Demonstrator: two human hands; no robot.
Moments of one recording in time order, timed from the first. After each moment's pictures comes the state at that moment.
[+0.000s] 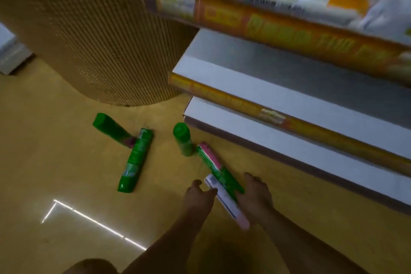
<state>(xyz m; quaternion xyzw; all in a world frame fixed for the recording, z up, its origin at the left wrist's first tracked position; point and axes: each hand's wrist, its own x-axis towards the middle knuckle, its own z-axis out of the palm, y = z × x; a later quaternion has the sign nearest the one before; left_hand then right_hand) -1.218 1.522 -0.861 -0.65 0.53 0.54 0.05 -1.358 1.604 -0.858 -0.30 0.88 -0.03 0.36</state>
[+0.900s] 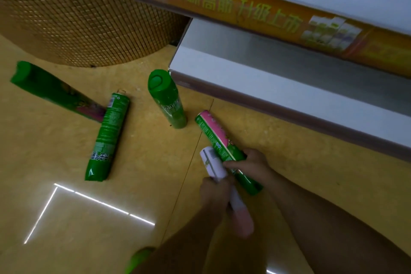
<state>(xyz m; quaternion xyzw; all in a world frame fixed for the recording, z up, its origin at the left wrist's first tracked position) -1.243 1.558 -1.052 -0.69 0.38 0.61 0.03 -1.378 1.575 -1.065 -0.16 0.84 -0.19 0.49</state>
